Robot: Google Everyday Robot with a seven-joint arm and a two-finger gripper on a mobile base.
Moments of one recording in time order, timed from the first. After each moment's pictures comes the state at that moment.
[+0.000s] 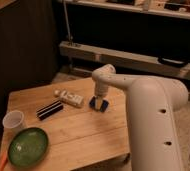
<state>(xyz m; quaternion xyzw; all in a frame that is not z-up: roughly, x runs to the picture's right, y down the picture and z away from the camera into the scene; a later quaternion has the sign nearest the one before) 0.071 0.069 0.944 -0.30 0.02 0.15 0.94</state>
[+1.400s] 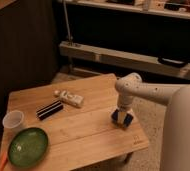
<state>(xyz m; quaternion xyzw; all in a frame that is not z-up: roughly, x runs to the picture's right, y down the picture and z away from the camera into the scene) 0.159 0.162 0.844 -0.35 0.07 0.17 0.92</state>
